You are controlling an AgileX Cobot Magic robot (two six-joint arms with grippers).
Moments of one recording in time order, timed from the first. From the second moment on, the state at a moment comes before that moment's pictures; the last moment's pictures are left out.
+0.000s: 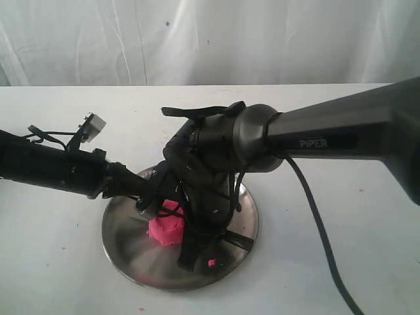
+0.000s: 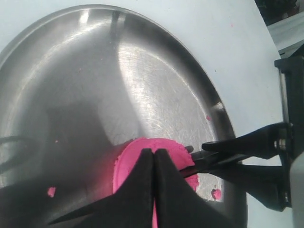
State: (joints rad) left arm -0.01 1.96 -0.94 -1.51 0.97 1.50; right arm 0.85 2.04 -1.36 -0.25 0.88 -0.18
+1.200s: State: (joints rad) left arm -0.01 2.03 -0.97 -1.49 1.01 1.51; right arm 0.85 2.05 -1.36 -0.26 0.89 -0.18
